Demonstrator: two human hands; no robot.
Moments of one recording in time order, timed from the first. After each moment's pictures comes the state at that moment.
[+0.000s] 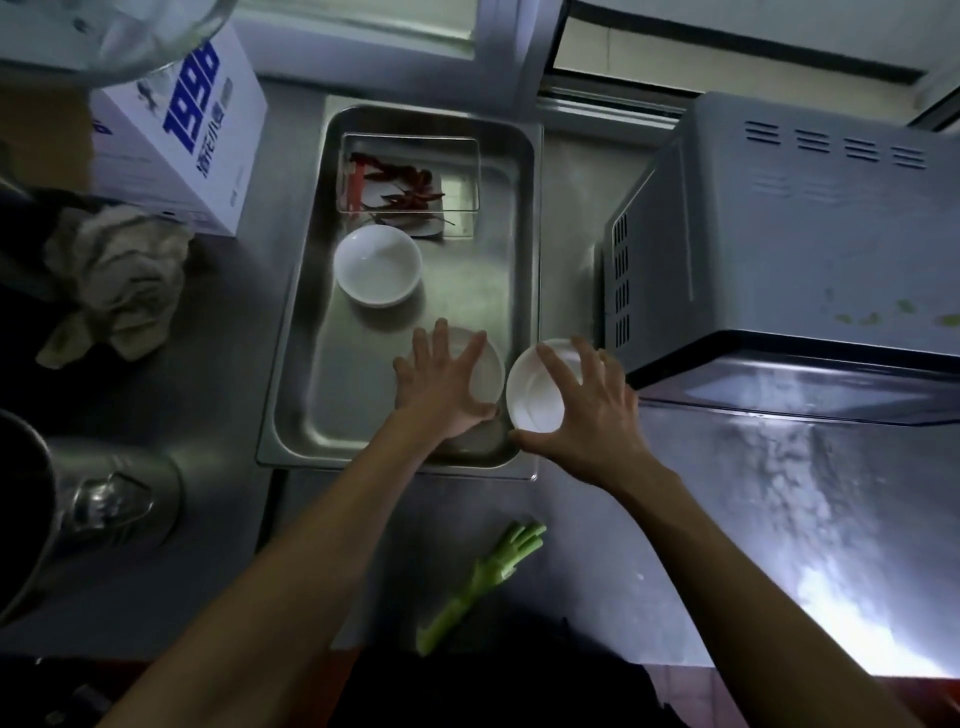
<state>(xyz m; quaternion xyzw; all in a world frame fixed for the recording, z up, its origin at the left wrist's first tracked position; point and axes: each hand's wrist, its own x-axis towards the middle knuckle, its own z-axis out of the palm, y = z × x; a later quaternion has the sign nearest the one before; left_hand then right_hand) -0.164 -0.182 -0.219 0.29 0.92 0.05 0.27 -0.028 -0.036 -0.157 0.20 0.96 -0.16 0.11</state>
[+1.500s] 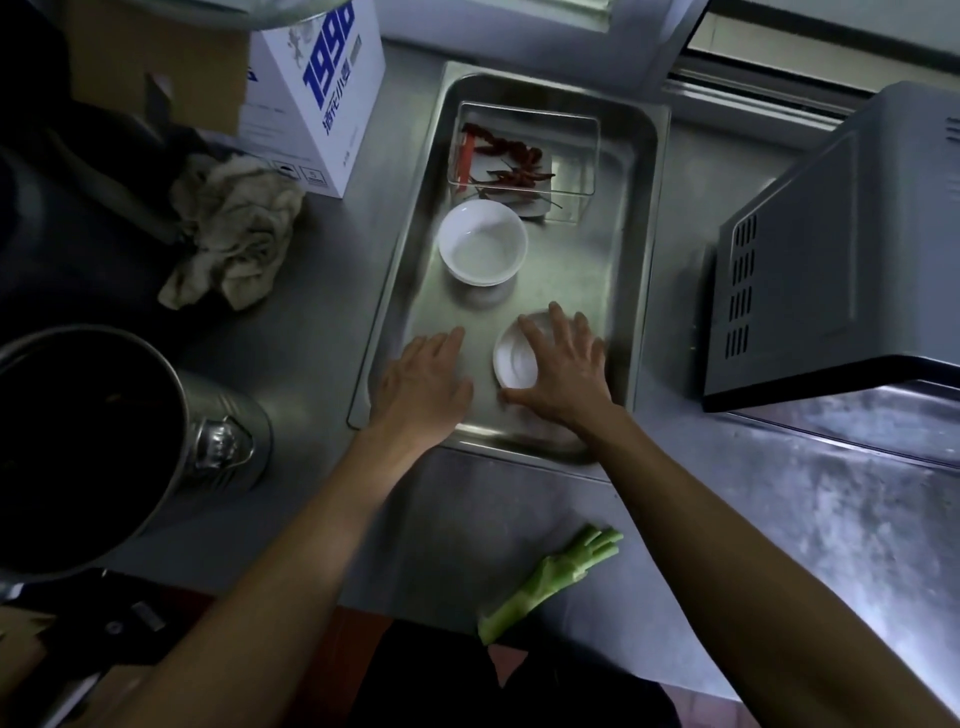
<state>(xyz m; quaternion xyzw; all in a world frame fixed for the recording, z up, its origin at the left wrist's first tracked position) -0.176 -0.305 -0.201 0.20 0.94 0.17 0.19 -0.134 -0.107 -0.245 0.13 0.96 -0.15 0.19</state>
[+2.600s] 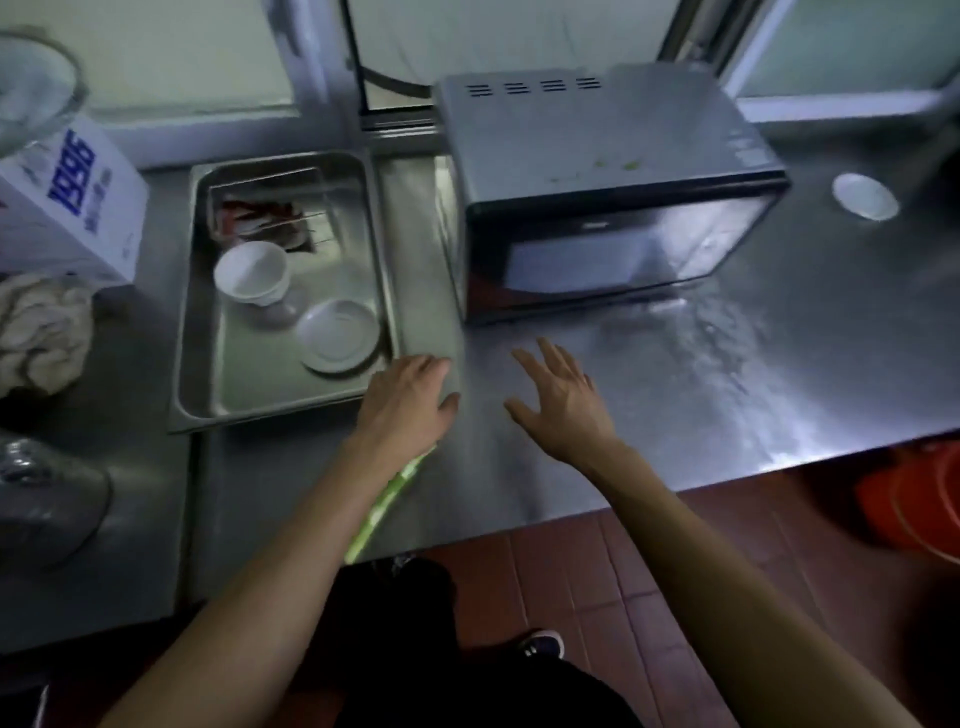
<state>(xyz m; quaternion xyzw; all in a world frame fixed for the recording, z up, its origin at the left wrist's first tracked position) 0.042 -0.173 -0.128 0.46 0.88 0.09 0.11 0.196 -0.020 -0.136 0.28 0.94 -0.22 0.01</state>
